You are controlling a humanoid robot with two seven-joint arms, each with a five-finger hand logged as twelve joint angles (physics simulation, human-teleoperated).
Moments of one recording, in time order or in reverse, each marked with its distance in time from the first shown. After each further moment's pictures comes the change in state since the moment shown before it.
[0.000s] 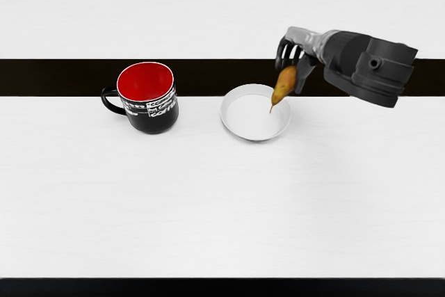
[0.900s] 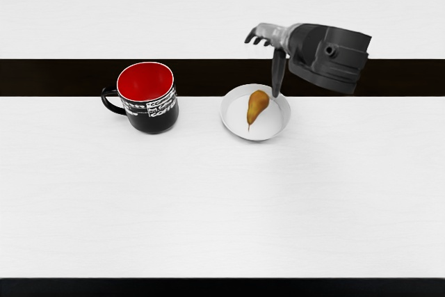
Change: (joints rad) left arm 0.000 0.000 -0.001 0.000 0.000 0.000 0.000; right arm 0.027 0.188 0.024 -0.188 0.016 0.063 -0.001
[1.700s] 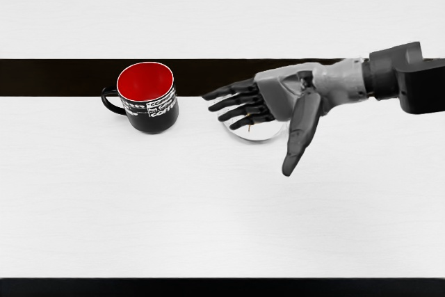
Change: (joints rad) left arm 0.015 0.000 -0.001 0.000 0.000 0.000 0.000; right arm -0.328 -0.475 0.494 0.448 0.926 0.555 0.000
